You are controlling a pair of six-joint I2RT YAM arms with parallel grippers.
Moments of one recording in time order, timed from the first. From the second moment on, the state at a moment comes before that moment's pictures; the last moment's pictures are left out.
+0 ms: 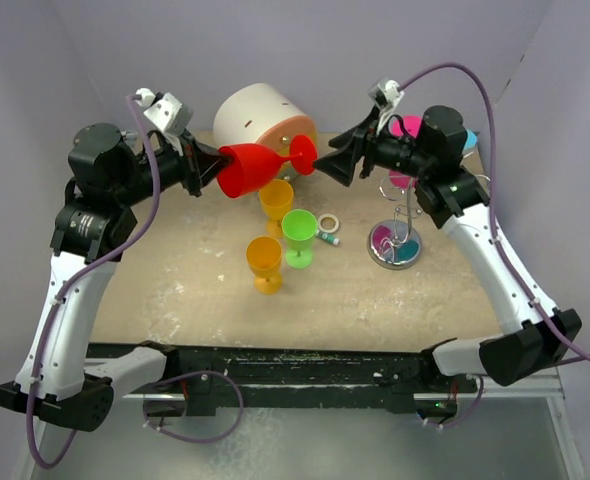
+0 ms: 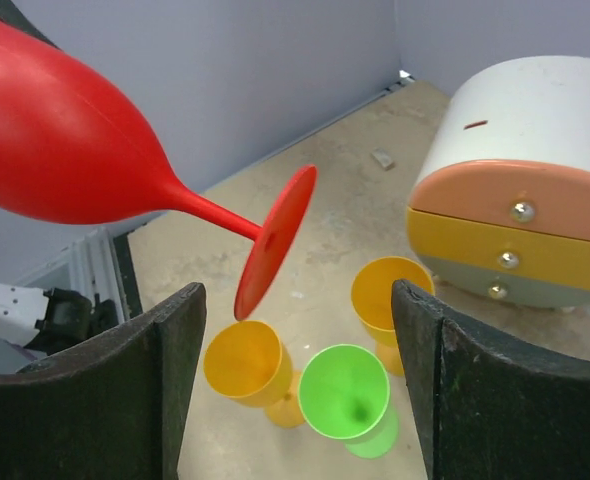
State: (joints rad) left arm -0.27 1.11 1.56 -0.51 0.59 -0.06; right arm 0.35 1.34 1.48 -0.17 -0.73 0.21
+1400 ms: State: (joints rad) left arm -0.25 1.04 1.52 -0.50 0.41 0.05; right arm 0.37 1.27 1.62 -0.37 -0.22 0.01
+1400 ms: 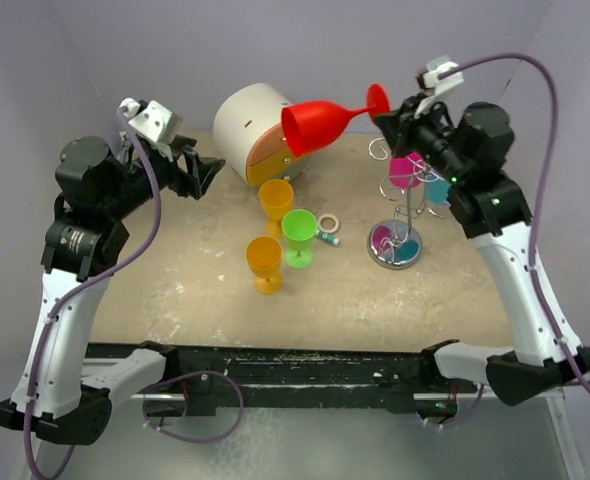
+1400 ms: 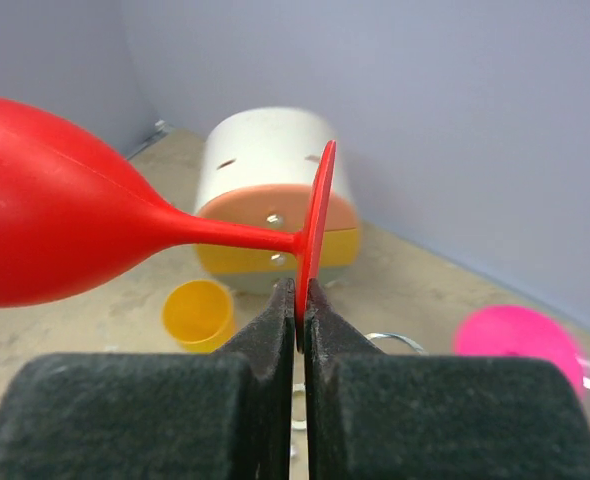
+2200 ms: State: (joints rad) left arm -0.24 0.99 1.46 -0.63 0.31 0.20; right arm -0.19 0.99 1.64 -0.49 0.32 -0.36
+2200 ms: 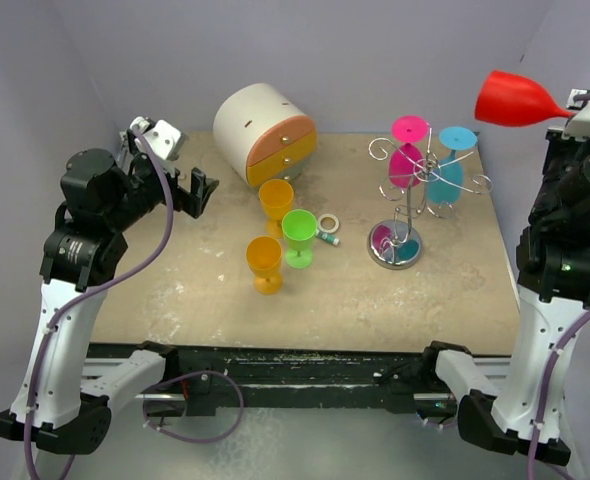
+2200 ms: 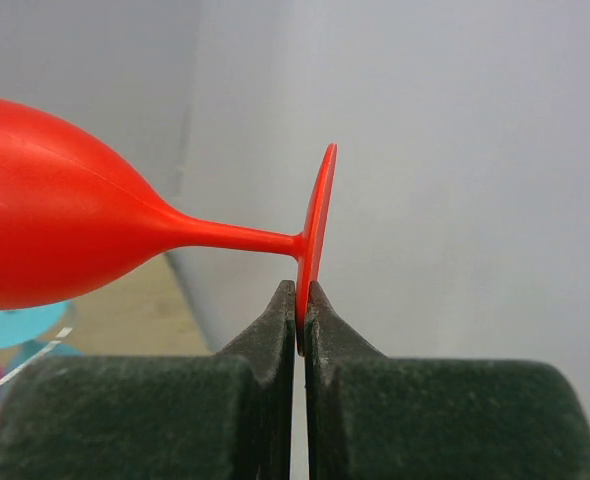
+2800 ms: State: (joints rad) left arm -0.23 0.96 1.46 -0.65 0.32 0.22; right arm -0.22 1.06 1.30 -0.39 0.67 -0.82
